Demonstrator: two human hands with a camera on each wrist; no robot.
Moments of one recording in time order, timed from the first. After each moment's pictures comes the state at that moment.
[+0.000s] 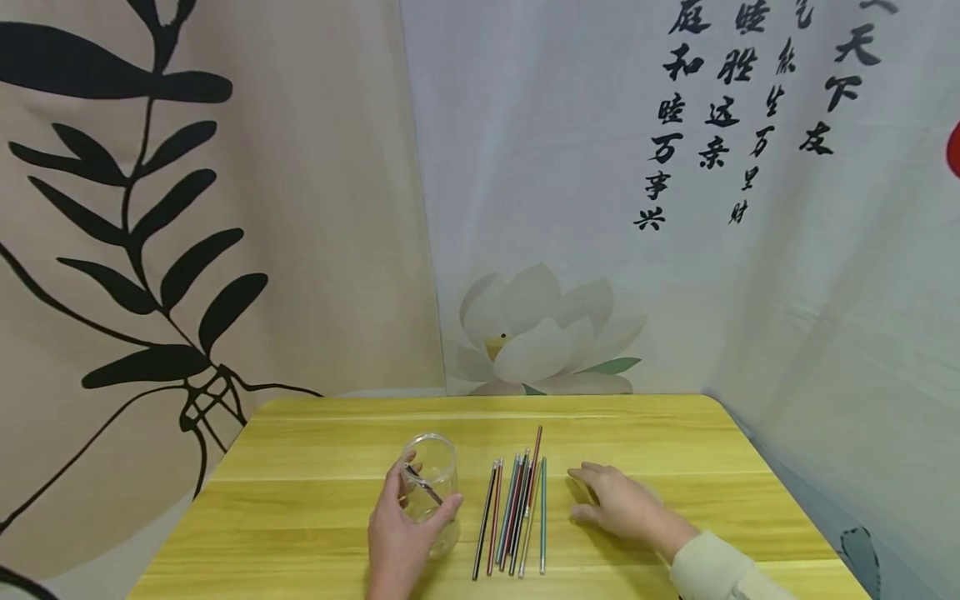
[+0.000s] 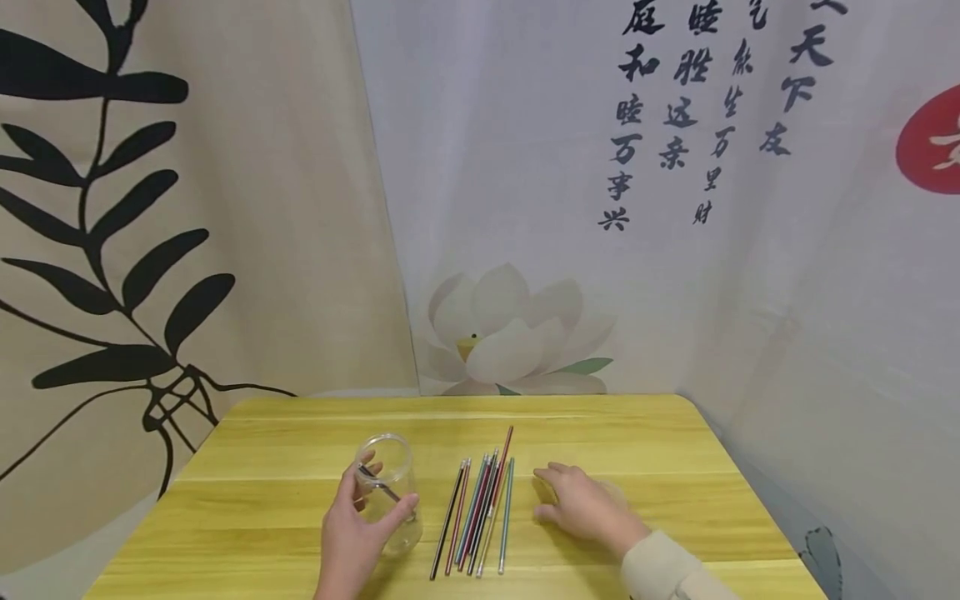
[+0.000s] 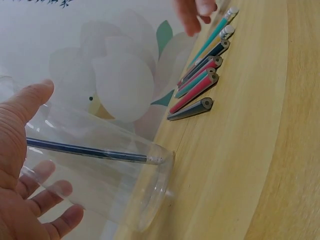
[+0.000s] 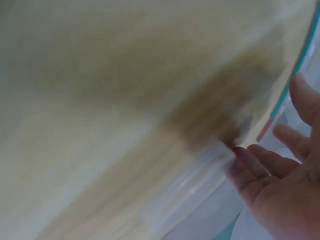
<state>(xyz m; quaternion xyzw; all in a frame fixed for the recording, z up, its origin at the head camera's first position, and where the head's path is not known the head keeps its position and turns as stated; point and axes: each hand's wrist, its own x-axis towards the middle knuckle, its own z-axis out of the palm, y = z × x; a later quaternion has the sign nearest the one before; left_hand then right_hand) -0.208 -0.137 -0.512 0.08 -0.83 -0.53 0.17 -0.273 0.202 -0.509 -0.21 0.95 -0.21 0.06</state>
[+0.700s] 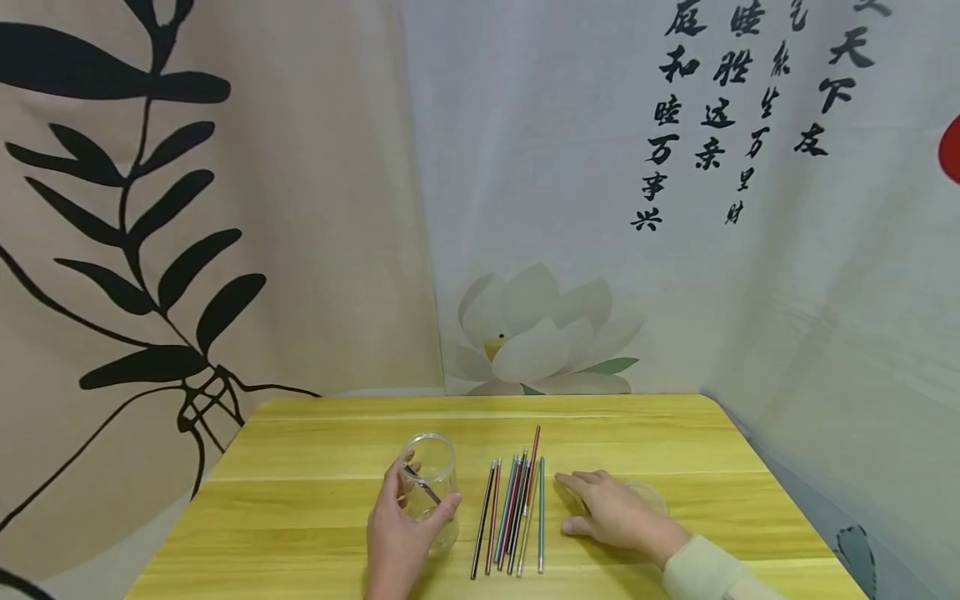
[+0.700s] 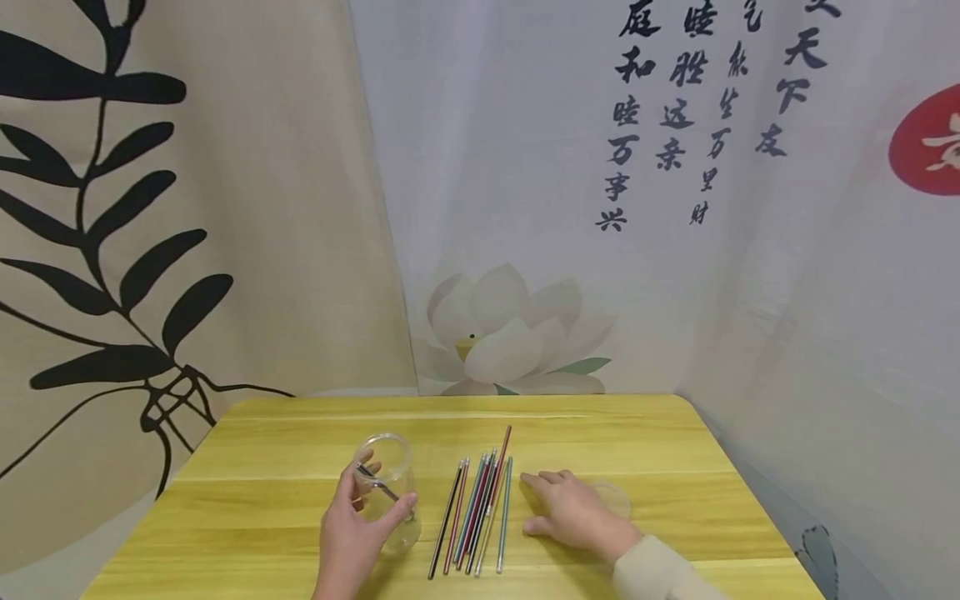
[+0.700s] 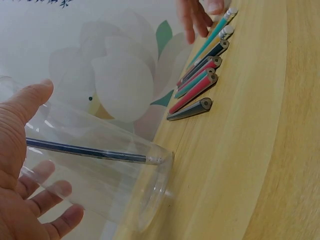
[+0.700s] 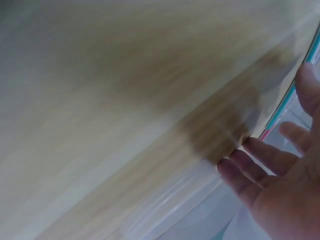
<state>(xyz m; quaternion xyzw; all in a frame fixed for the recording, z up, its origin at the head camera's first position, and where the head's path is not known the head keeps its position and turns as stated) -0.207 -0.136 -0.511 0.08 -0.83 -0.53 0.18 -0.263 0.197 -0.514 -0.26 0.95 -0.16 0.07</state>
